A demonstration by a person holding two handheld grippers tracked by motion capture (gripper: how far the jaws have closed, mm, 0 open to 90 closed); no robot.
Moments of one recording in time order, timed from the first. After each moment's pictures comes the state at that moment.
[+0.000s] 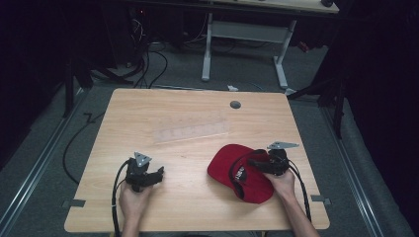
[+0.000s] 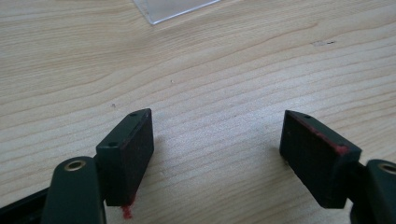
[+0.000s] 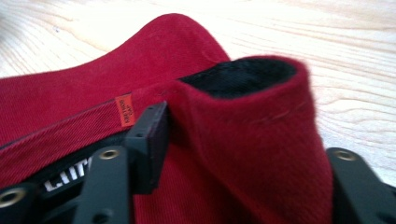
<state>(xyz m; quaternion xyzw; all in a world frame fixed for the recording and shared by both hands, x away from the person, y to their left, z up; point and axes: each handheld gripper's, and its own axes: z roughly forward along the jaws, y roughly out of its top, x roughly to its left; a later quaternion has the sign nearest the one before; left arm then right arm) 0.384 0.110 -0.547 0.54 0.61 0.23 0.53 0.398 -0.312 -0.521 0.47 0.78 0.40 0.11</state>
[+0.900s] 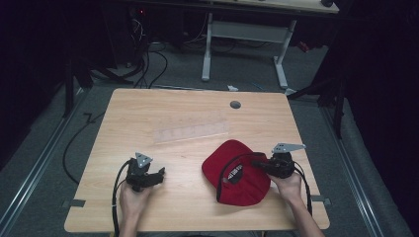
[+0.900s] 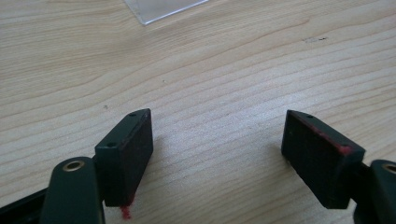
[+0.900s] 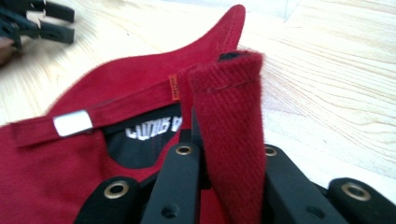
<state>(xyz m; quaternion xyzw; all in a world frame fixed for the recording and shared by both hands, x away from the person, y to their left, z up) 0.382 0.108 -0.547 0.55 0.61 0.22 0.53 0.375 -0.314 -0.490 0.40 0.80 0.43 0.08</state>
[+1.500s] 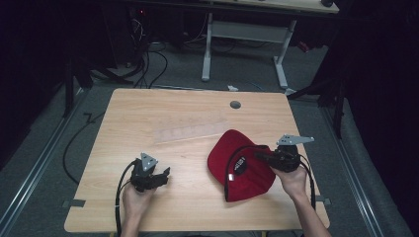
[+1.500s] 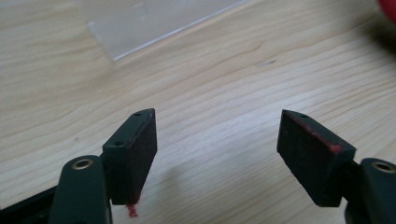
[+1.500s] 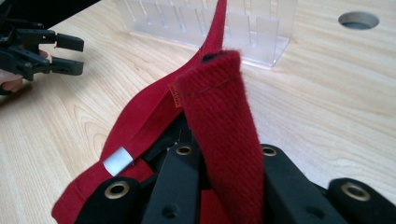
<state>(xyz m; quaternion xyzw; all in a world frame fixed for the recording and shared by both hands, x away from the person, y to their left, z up) 0.368 0.089 -0.531 0.56 0.56 0.22 0.57 0.371 -0.309 -0.444 0.40 0.79 0.45 0.11</state>
